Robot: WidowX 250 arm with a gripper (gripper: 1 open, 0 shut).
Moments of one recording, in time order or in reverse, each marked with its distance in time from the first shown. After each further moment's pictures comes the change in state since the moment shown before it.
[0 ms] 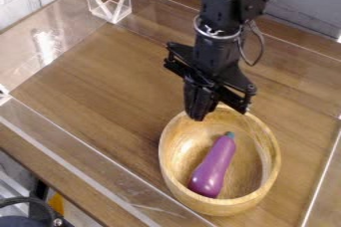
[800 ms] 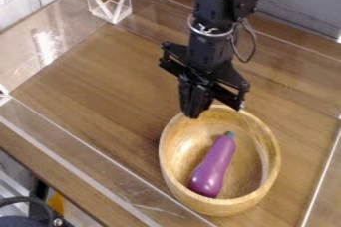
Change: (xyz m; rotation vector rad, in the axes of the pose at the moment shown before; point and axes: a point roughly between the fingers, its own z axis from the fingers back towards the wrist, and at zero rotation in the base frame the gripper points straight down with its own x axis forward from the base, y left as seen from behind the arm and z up) arm 0.002 0.006 -0.003 -0.014 0.010 0.022
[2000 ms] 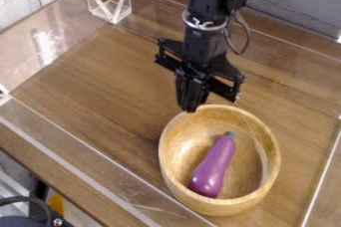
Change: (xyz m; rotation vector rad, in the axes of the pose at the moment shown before) arm 0.008 0.010 -0.003 -0.013 0.000 0.034
